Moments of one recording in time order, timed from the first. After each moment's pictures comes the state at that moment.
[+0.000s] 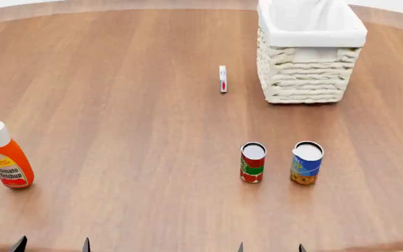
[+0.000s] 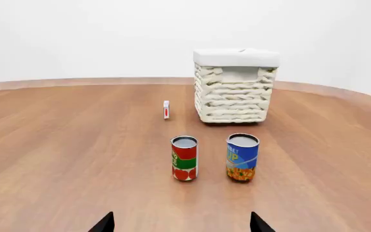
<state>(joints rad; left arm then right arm) 0.00 0.00 0.00 0.00 0.00 0.00 0.00 0.00 0.00 0.00 0.00 0.00 0.00 0.00</state>
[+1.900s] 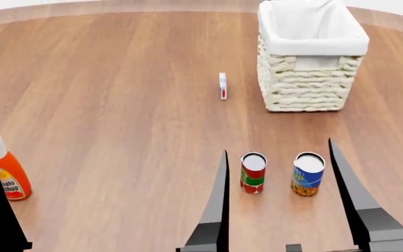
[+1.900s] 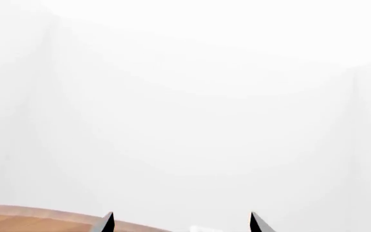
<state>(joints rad) 0.04 -0.19 0.07 0.80 -0.16 -0.11 -0.18 0.07 0.16 -0.20 -1.02 -0.13 0.56 0.08</state>
